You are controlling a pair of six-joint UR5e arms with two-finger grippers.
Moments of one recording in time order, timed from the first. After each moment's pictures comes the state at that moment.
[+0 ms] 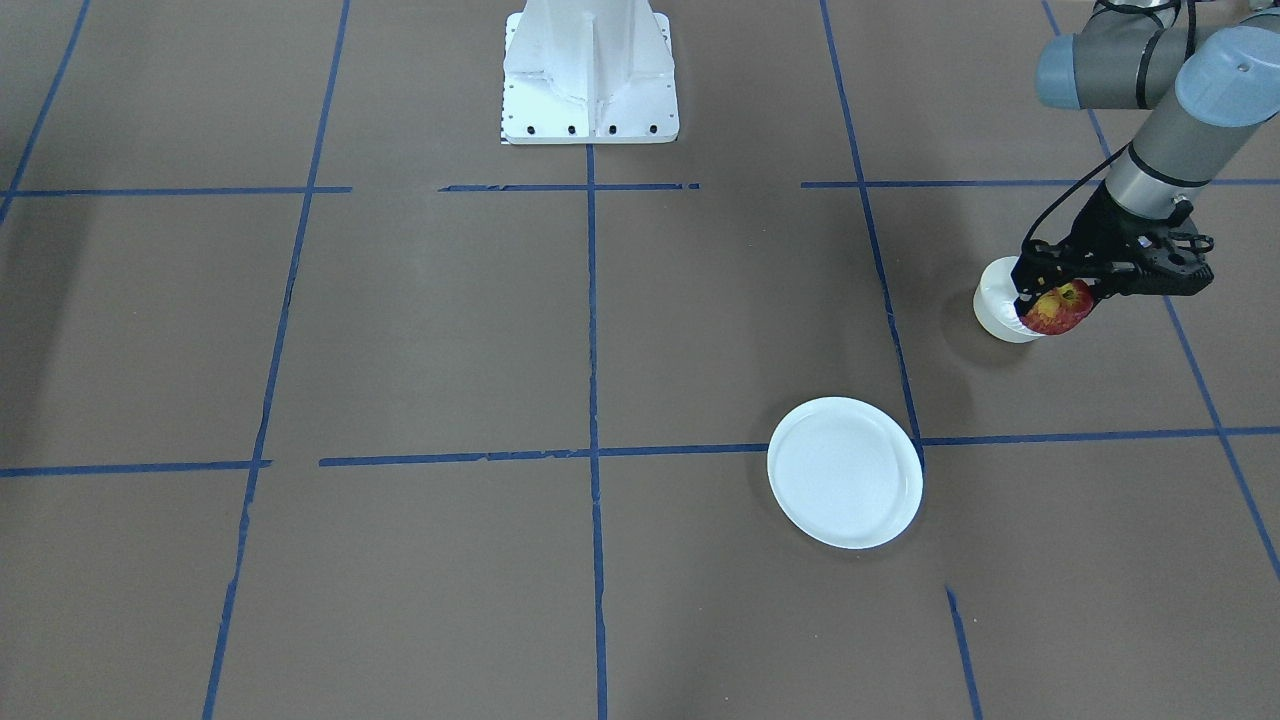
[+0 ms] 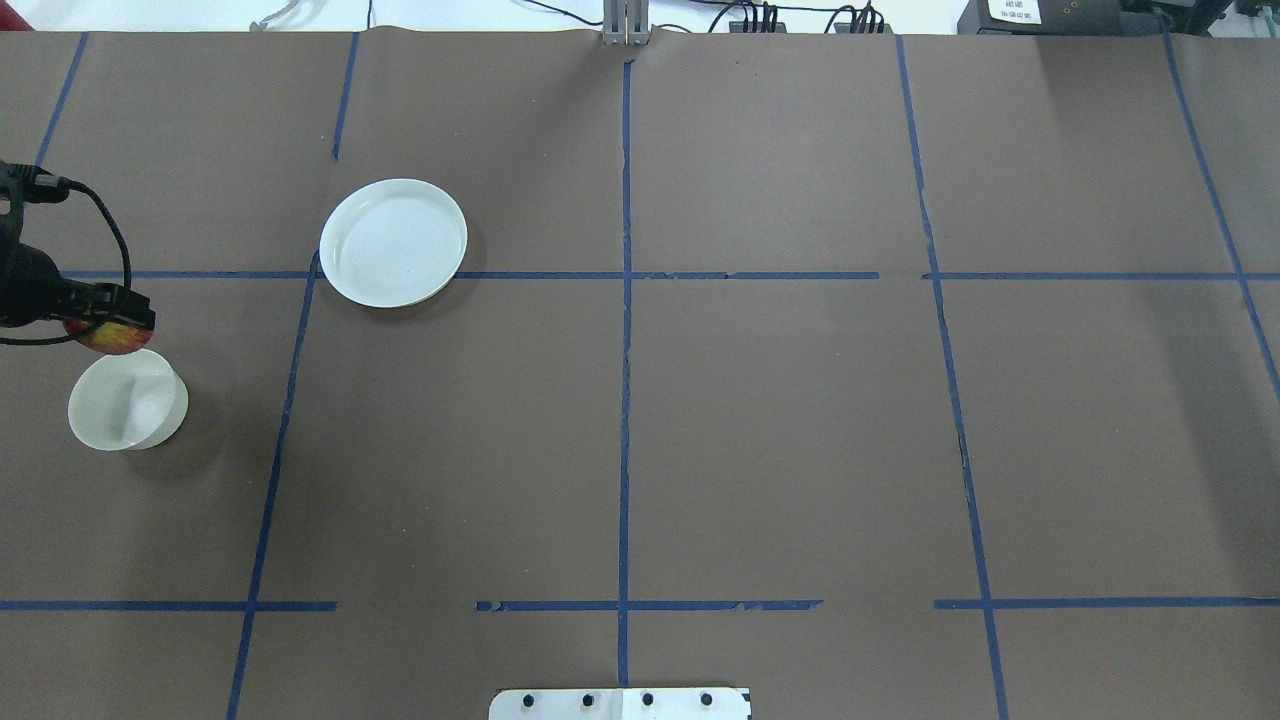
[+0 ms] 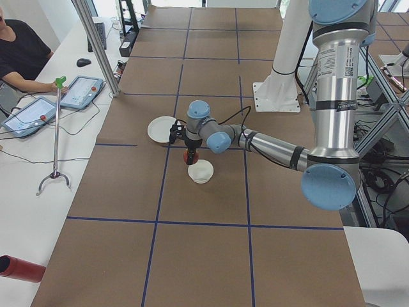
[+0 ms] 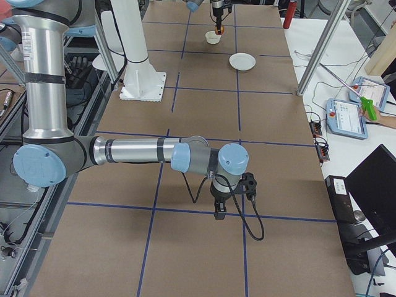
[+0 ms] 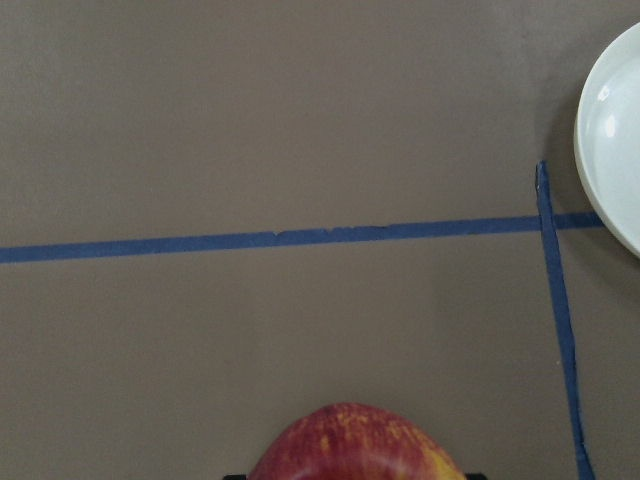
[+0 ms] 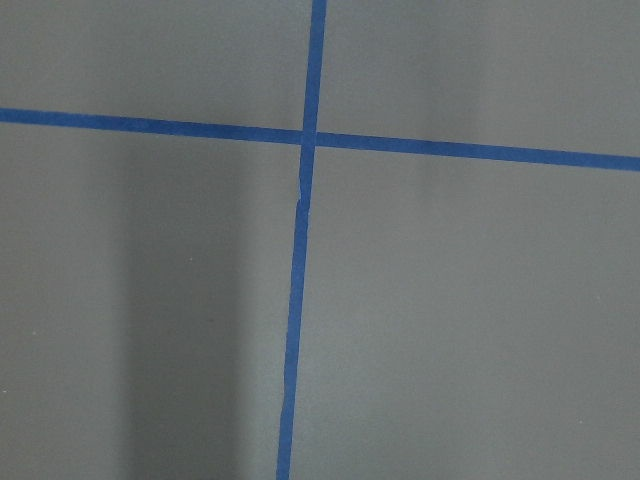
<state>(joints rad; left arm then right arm) -0.90 -1.52 -1.85 -2.03 -2.03 -0.86 1.59 -1.59 1.66 -1.76 2.32 -0.16</state>
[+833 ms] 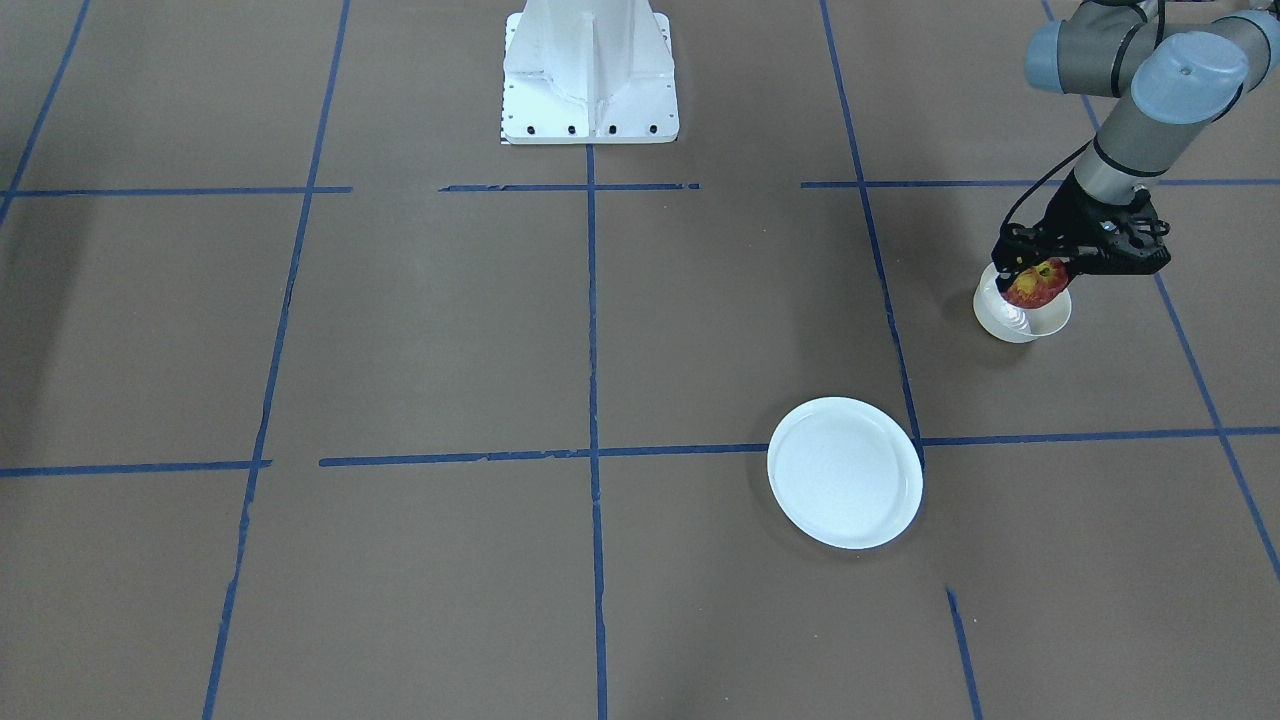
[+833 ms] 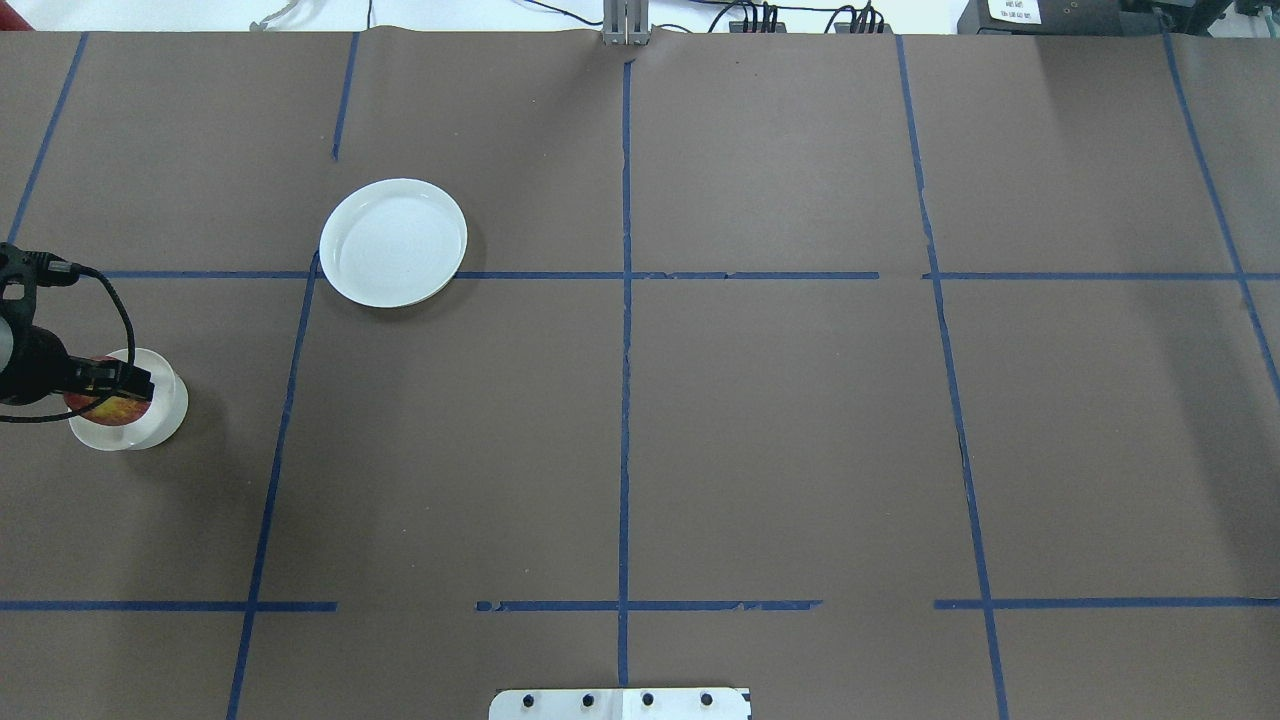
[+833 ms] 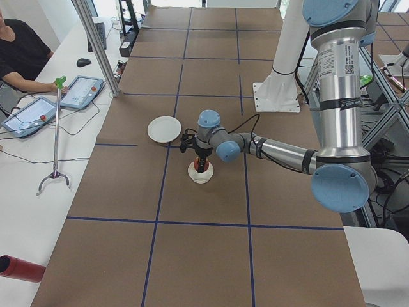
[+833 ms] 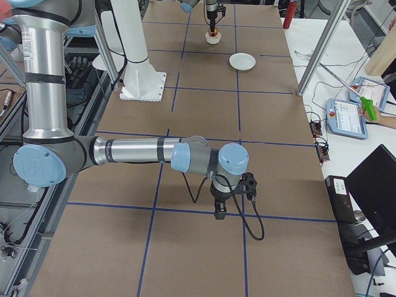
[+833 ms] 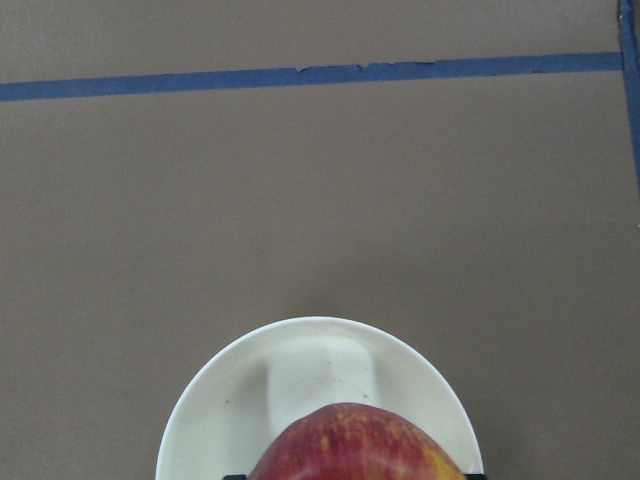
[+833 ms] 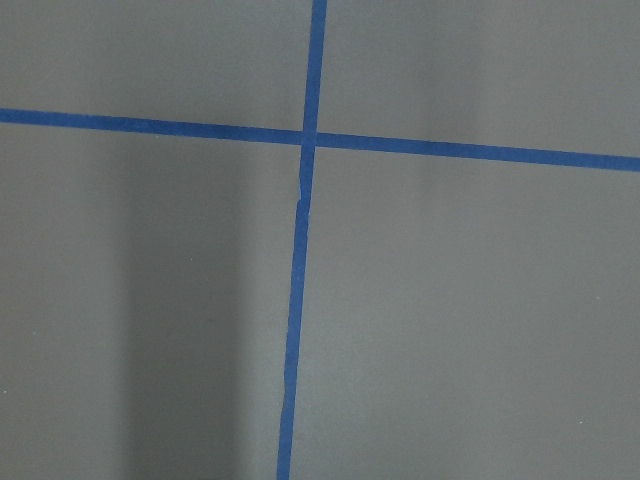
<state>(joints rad) -0.85 -1.44 -1.85 -2.10 -2.01 -0.89 1.59 -1.58 1.66 -1.76 2.32 -0.16</state>
